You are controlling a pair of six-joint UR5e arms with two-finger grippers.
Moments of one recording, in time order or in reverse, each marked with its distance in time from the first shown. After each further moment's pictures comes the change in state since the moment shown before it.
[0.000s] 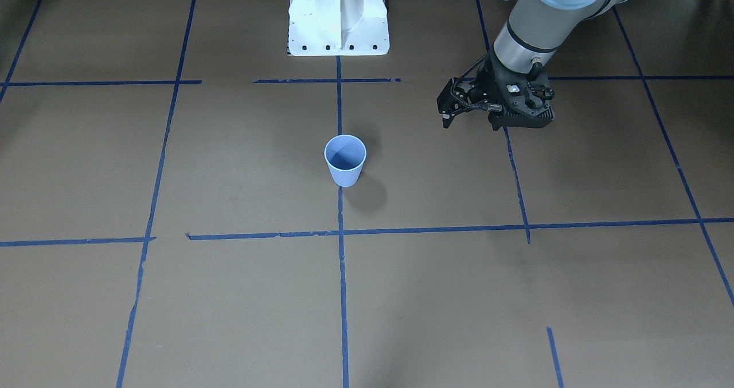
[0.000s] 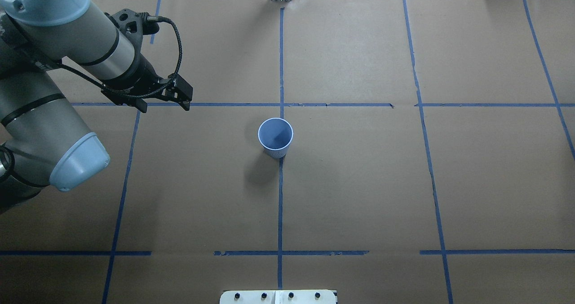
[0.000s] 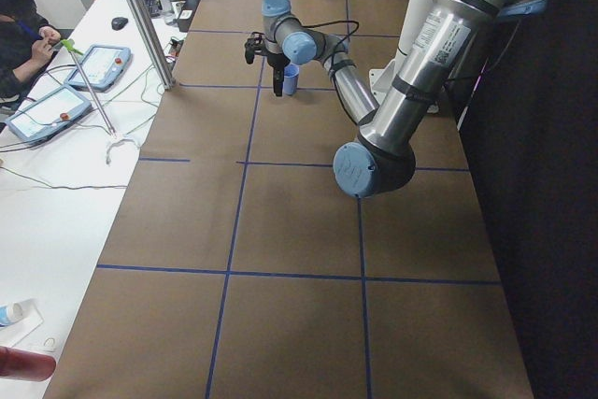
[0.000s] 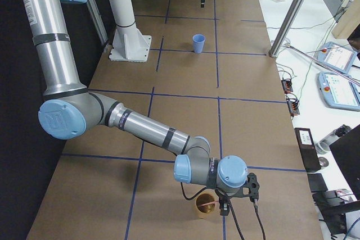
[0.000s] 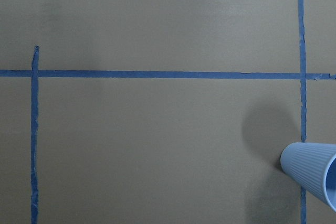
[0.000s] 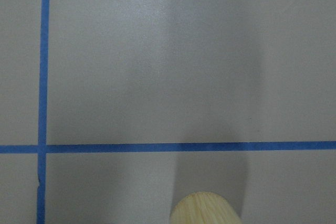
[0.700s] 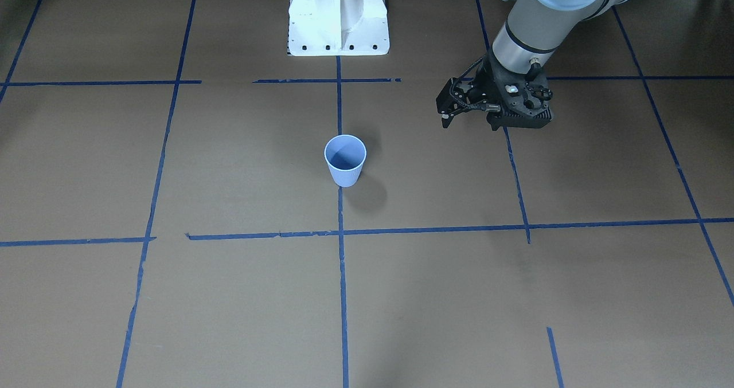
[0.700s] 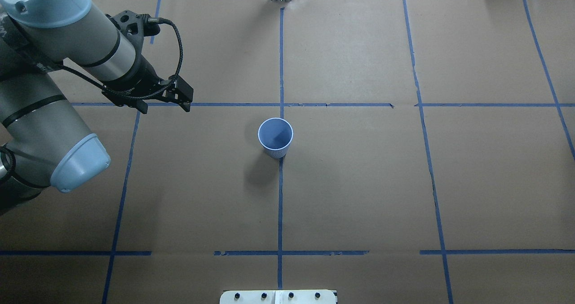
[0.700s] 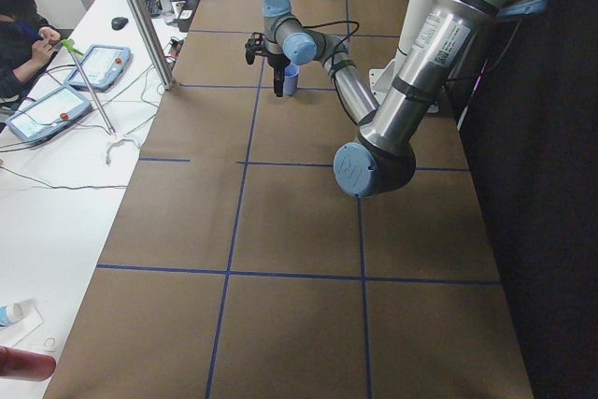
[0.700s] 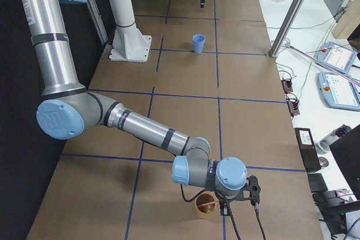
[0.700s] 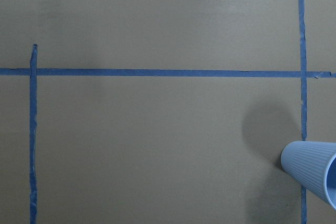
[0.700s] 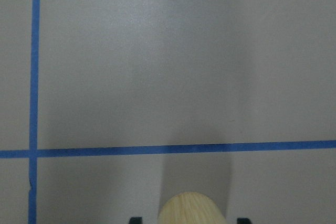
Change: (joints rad) left arm 0.004 0.002 0.001 -0.001 0.000 0.000; right arm 0.026 0.001 0.004 0.000 -0.014 -0.001
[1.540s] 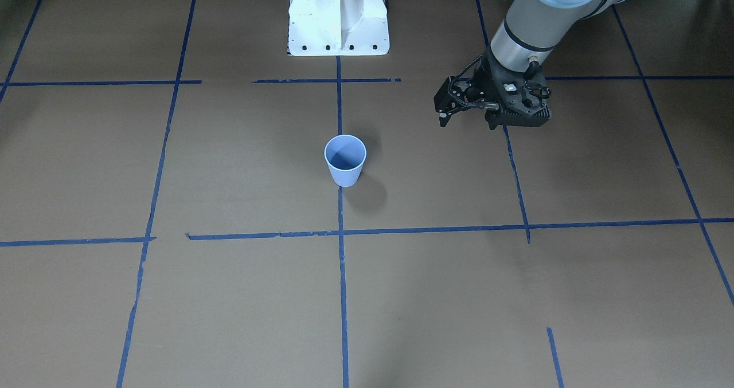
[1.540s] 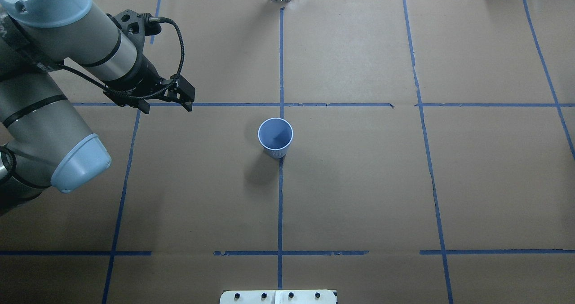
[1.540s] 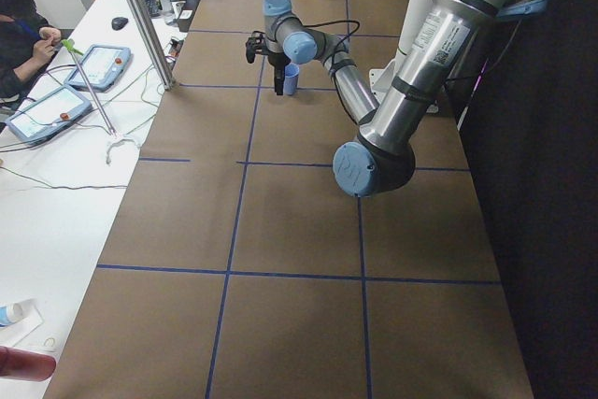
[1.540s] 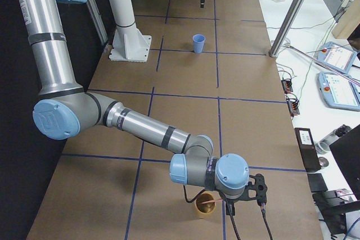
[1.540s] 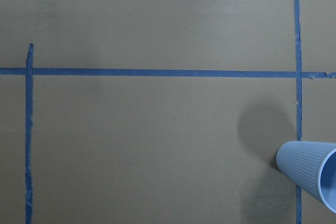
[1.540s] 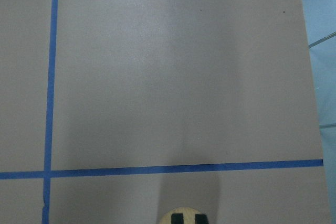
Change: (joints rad) left arm 0.001 -0.005 -0.002 -0.006 -0.002 -0.011; right arm 0.071 -0.003 0.067 0.001 0.013 0.004
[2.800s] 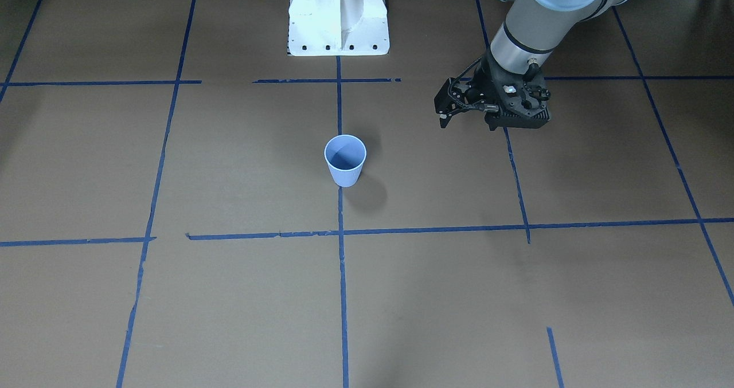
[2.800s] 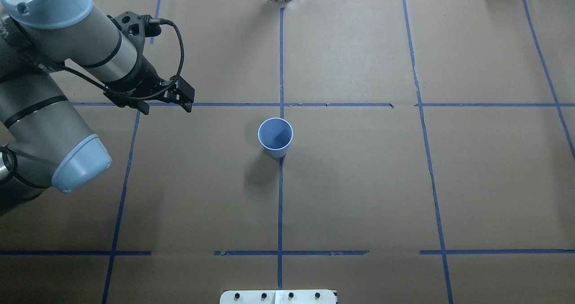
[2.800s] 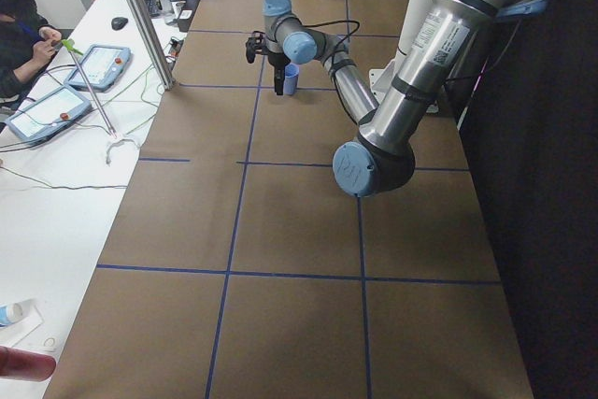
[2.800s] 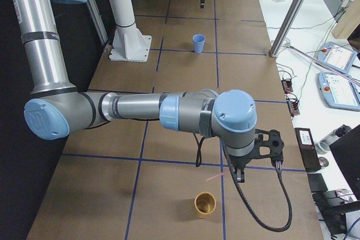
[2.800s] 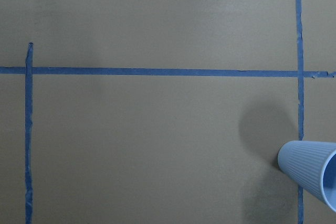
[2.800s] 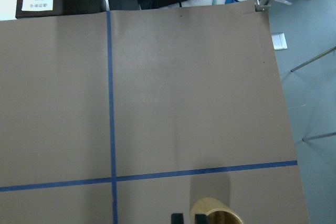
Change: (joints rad) left arm -0.001 0.008 0.003 -0.001 -0.001 0.007; right arm 0.117 0.080 0.413 -0.532 -0.002 -0.067
